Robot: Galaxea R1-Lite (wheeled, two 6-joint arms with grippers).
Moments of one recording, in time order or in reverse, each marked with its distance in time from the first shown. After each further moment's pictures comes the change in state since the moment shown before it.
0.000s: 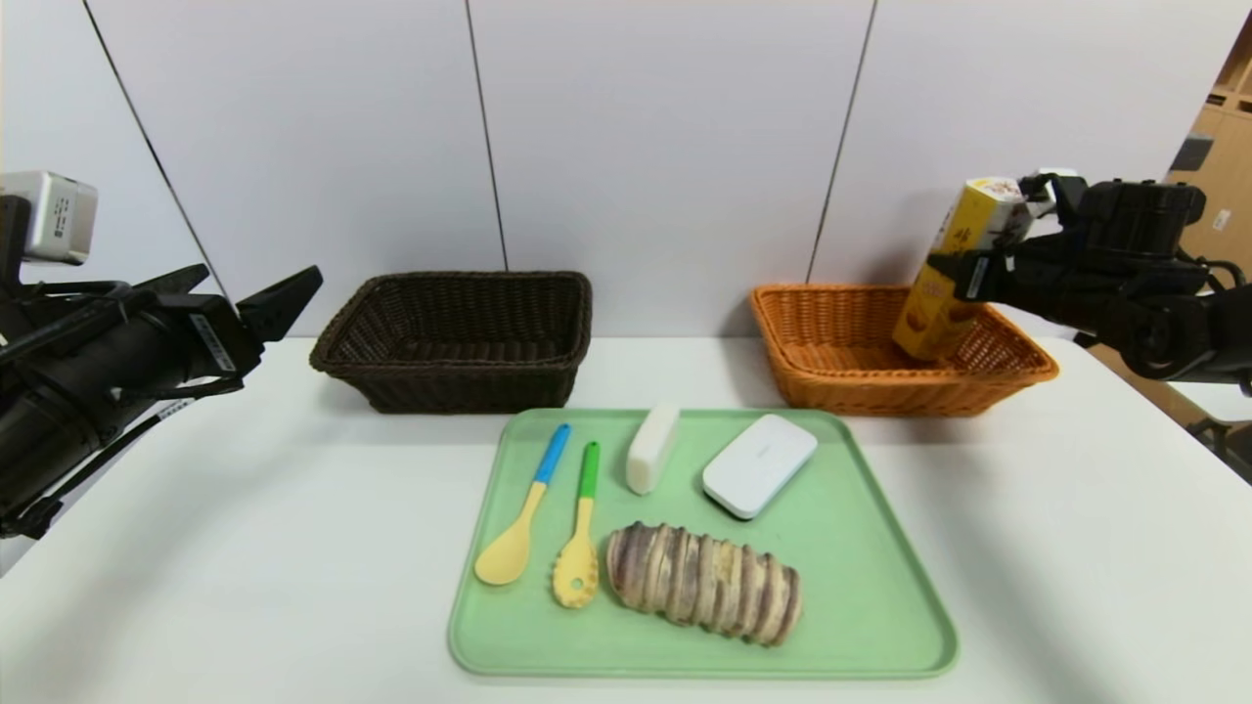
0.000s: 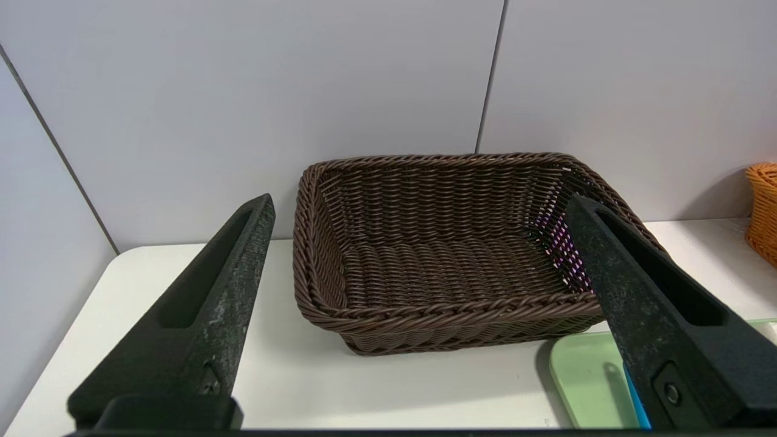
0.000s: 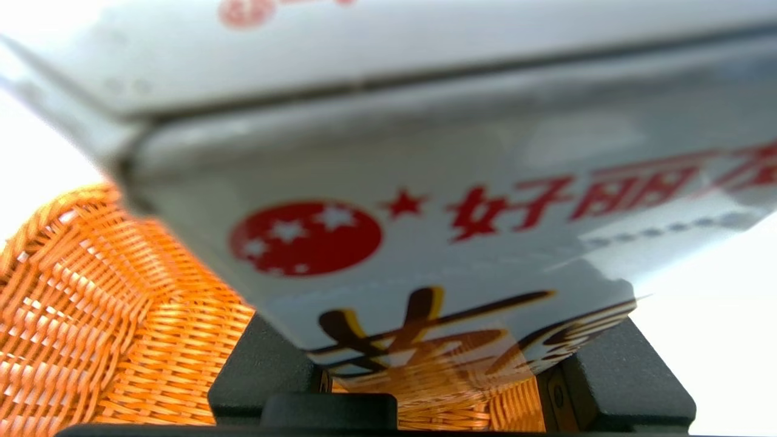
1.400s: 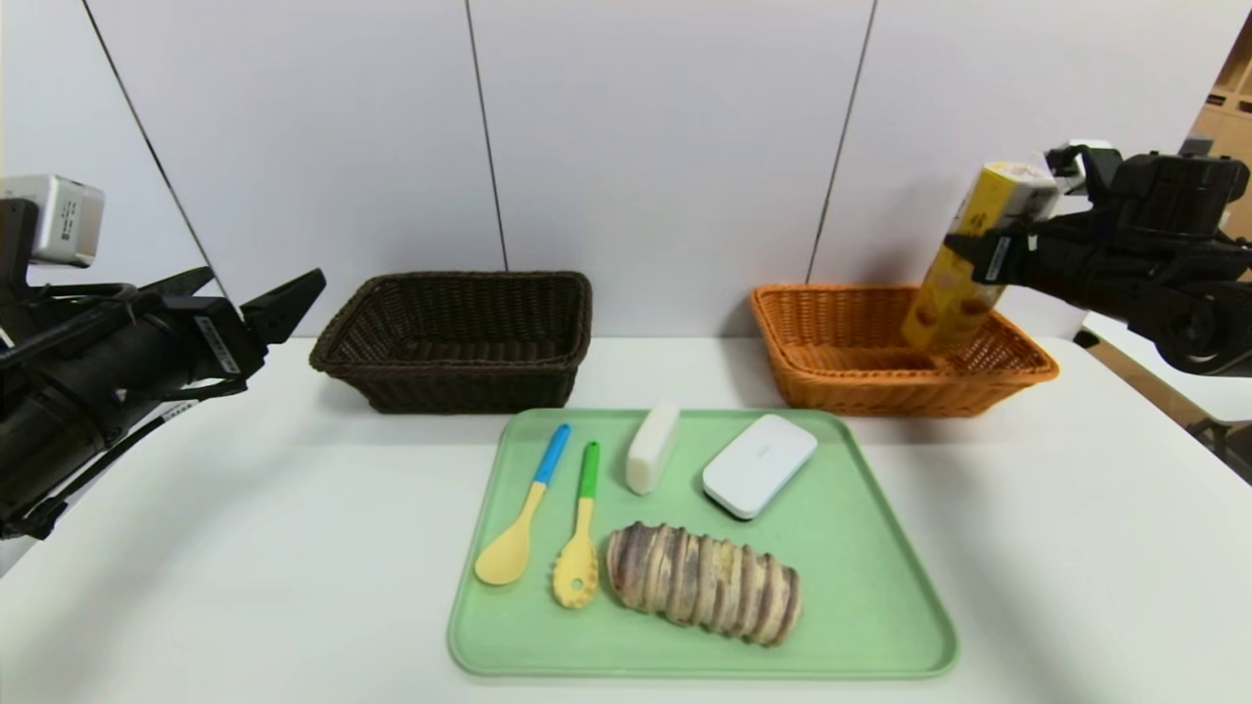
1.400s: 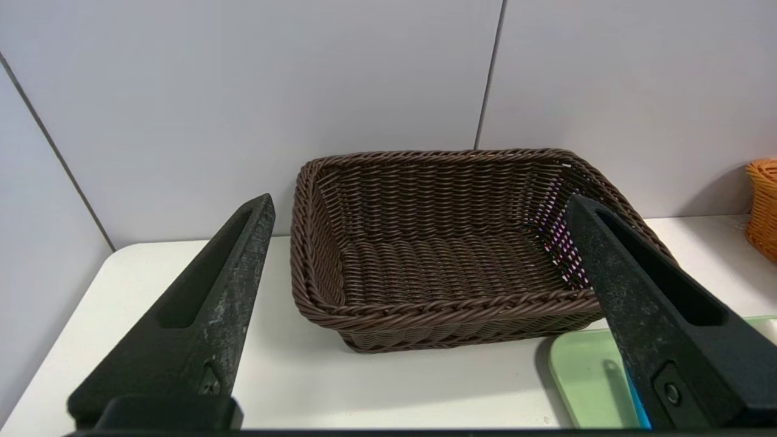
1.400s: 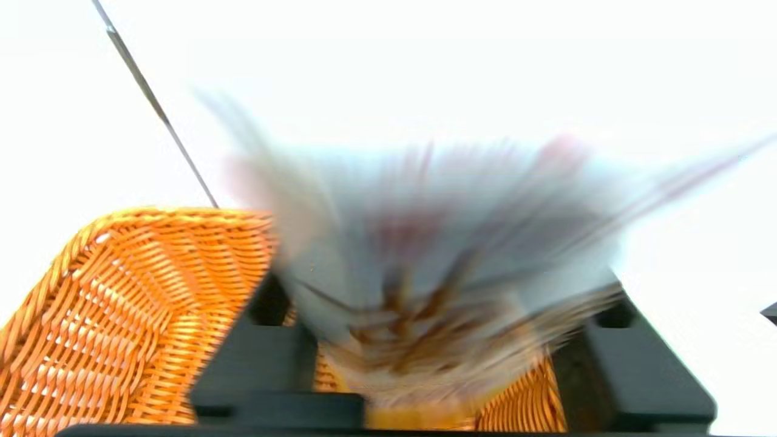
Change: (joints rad) left arm 0.000 0.005 0.002 -0.001 0.000 -0.002; right arm 0.013 -0.087 0.058 -0.002 -0.053 -0.004
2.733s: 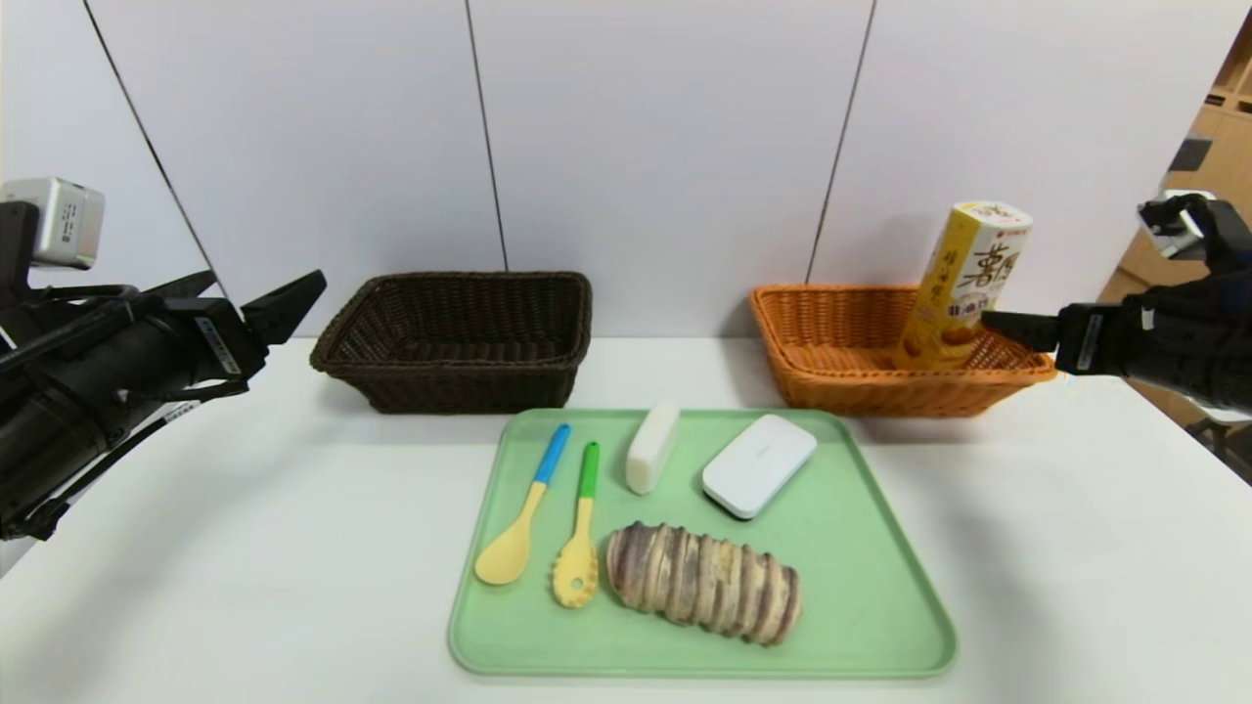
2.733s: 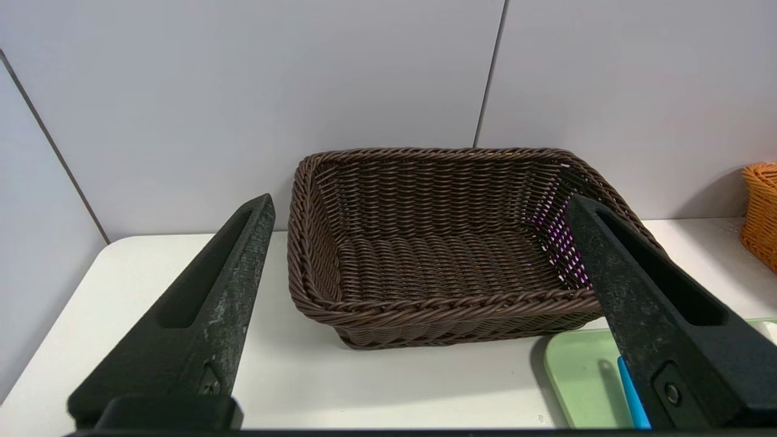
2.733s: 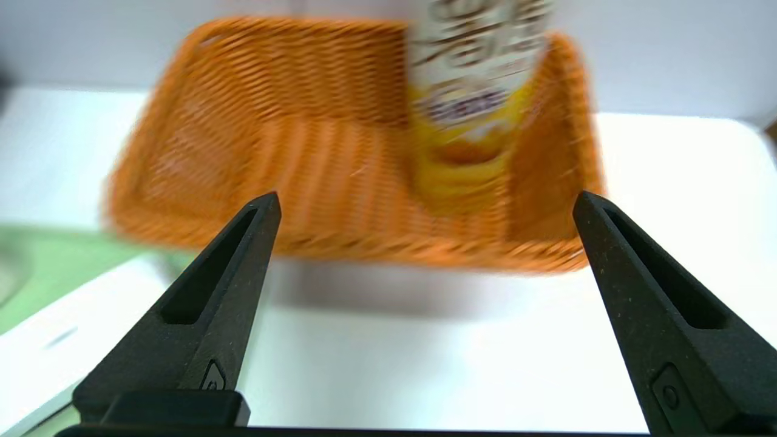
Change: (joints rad) left arm 0.000 0.005 0.003 0.000 0.000 -0.021; right arm 0.054 -0.454 0.447 0.196 0.003 -0.019
